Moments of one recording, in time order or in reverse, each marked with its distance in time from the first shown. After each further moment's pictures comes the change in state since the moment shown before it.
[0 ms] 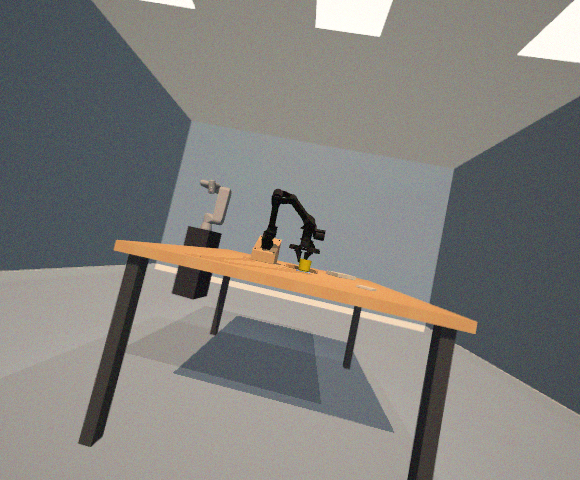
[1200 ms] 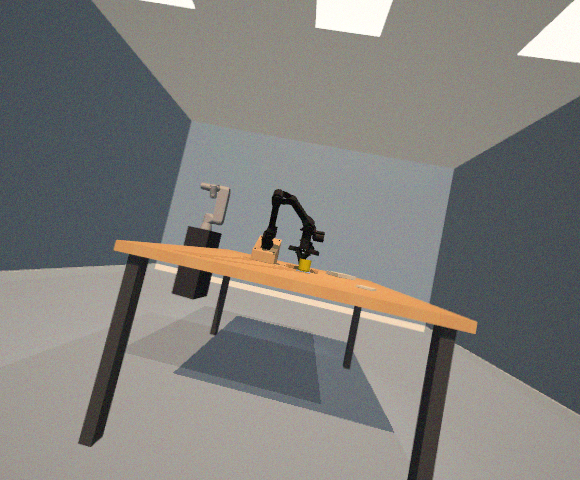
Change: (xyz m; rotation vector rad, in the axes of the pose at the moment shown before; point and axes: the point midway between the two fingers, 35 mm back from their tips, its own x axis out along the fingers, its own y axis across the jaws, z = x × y) arm 0.010 0.002 -0.001 -0.006 0.005 0.003
